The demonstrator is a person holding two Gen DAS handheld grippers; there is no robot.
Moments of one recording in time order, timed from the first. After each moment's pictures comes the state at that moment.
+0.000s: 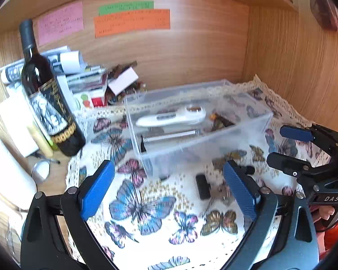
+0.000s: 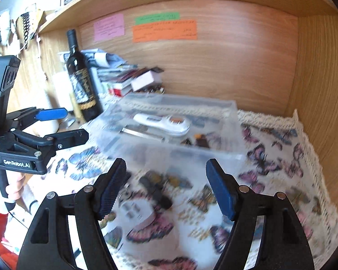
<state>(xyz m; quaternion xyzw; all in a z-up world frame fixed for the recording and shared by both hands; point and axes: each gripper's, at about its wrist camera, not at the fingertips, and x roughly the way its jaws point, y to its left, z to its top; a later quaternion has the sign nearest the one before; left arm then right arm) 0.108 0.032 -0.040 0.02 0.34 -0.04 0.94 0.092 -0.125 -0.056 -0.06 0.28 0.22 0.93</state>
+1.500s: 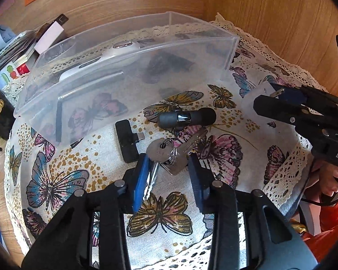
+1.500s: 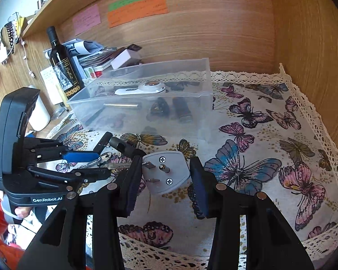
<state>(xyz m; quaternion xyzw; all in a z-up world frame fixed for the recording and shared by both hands) 0.139 -0.051 -0.116 0.06 0.46 -0.15 0.88 0.088 -0.176 -0.092 0.00 0.32 0.20 0.93</state>
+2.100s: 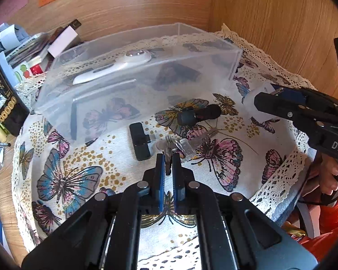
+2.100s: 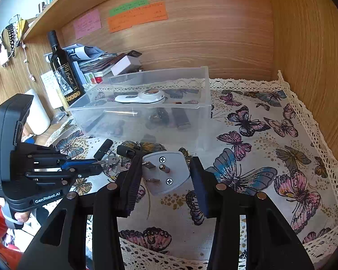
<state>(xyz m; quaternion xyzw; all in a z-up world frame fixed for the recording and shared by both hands) 0.116 -0.031 -0.101 0.04 0.43 -0.13 0.89 0.087 -0.175 -0.084 -0.01 0.30 0.20 0.93</state>
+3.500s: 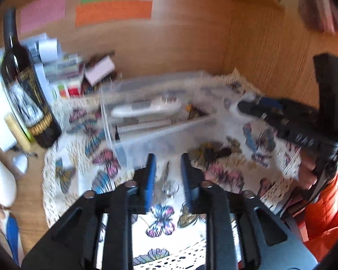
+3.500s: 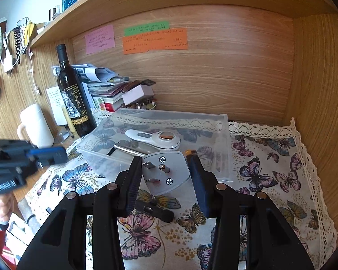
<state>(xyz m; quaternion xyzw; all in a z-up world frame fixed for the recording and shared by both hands) 0.111 0.026 -0.053 -0.02 0.38 -0.11 0.92 0.113 -0.135 -0.035 -0.04 0.25 0.21 0.94</state>
